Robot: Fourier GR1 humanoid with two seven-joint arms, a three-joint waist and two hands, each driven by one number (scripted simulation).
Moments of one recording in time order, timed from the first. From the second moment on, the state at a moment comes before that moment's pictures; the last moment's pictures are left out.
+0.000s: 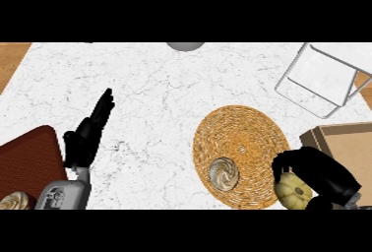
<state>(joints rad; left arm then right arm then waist) -0.15 0.09 -0.01 -1.47 -0.13 0.01 0.04 0.00 -0.51 0.27 -1.74 0.78 0.47 -0.11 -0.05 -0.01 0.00</state>
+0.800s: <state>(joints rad) -0.13 0.09 -0.01 -1.48 -0.14 0.01 0.03 0.29 -0.90 -0.41 -1.69 0.01 0.55 -0.67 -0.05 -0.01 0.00</state>
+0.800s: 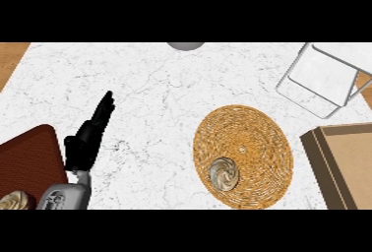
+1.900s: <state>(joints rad) -0.18 0.07 -0.03 -1.44 -0.15 -0.01 0.02 -0.10 -1.17 -0.63 -1.33 -0.38 0.62 -0.37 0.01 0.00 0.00</state>
